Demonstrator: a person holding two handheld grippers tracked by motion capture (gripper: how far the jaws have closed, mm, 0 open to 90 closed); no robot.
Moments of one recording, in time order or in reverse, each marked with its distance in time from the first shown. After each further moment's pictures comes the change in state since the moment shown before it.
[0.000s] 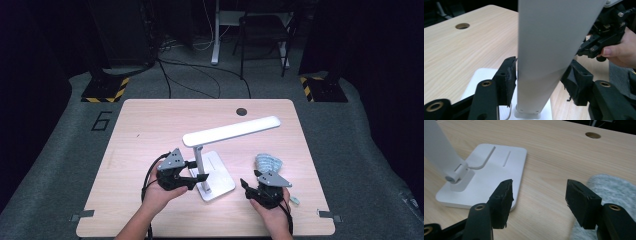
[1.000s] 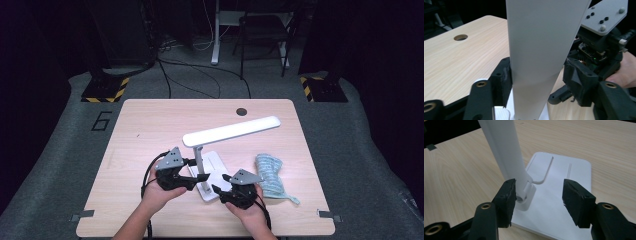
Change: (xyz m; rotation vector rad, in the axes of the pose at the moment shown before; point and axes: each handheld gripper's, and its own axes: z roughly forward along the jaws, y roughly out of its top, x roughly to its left) left arm -0.003 0.008 -0.007 -0.054 -0.009 0.029; right arm 0.055 0.024 0.032 0.016 0.271 -0.035
